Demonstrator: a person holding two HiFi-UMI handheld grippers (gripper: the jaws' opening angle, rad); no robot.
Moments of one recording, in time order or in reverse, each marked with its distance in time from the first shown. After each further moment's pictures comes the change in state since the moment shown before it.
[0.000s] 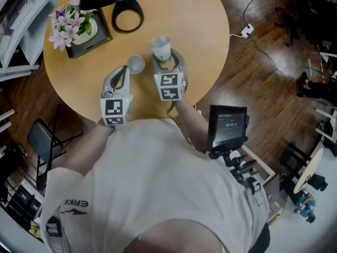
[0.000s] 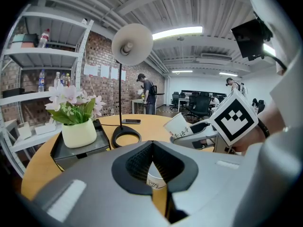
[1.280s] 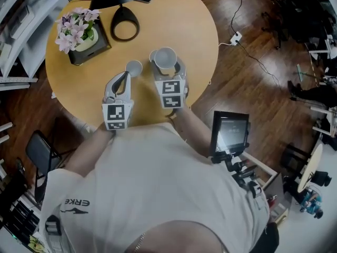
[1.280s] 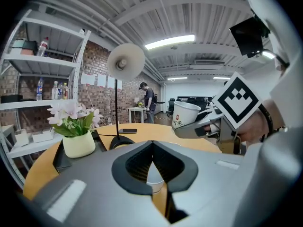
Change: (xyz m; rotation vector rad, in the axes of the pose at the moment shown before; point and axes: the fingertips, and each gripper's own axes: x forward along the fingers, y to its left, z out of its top) left arm -0.027 -0.017 0.028 0.042 -0.106 -0.034; right arm -0.064 -0.001 0.052 -0.018 -0.108 -0.057
